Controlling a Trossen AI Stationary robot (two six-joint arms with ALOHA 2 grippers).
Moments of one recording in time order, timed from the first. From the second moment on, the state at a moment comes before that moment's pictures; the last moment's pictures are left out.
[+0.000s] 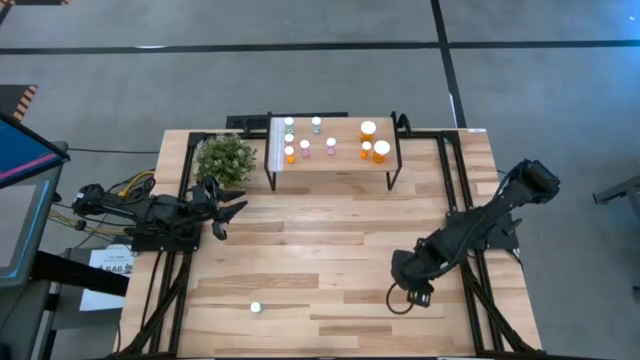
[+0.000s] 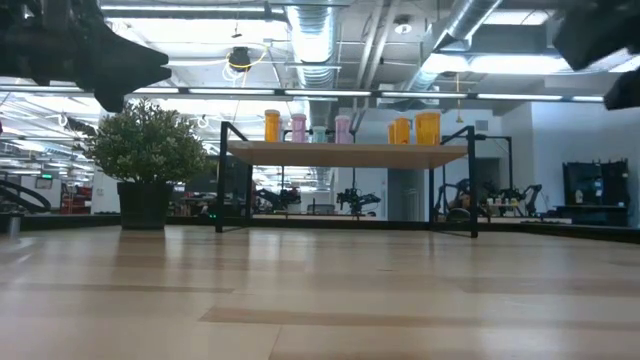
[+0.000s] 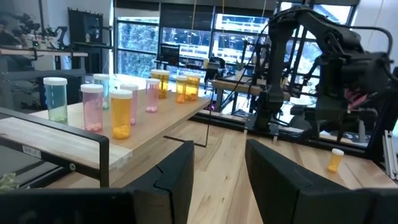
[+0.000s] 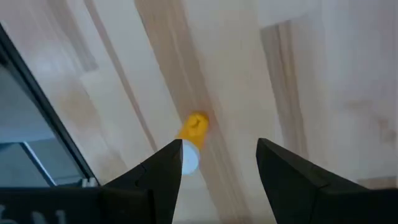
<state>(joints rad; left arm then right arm) -0.24 0.10 0.07 0.12 -0.55 -0.09 0.57 1.43 0.98 -0.95 -0.18 0.92</state>
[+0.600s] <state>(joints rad) -0.24 0.10 0.07 0.12 -0.55 -0.12 0.79 1.49 0.98 -0.93 -0.05 1.05</state>
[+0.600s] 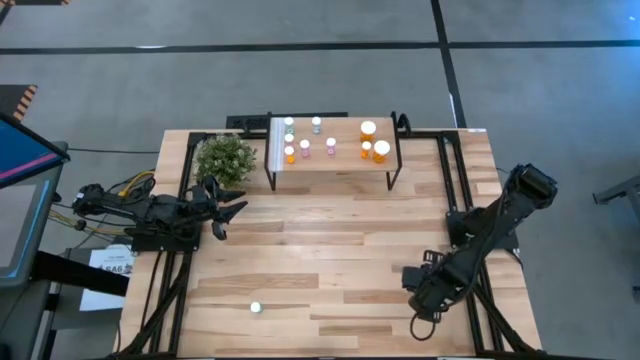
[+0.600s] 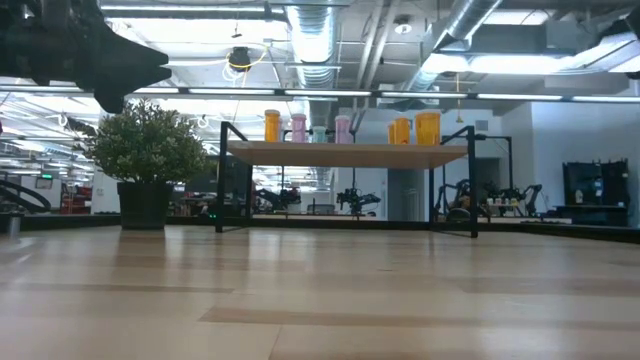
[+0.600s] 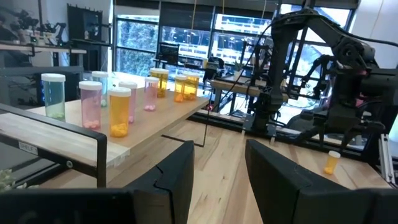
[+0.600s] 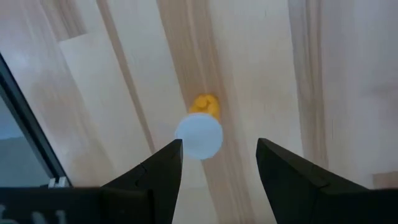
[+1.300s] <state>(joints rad) -0.24 0.10 0.07 0.12 -0.55 -0.12 0.80 1.49 0.98 -0.86 0.04 1.07</state>
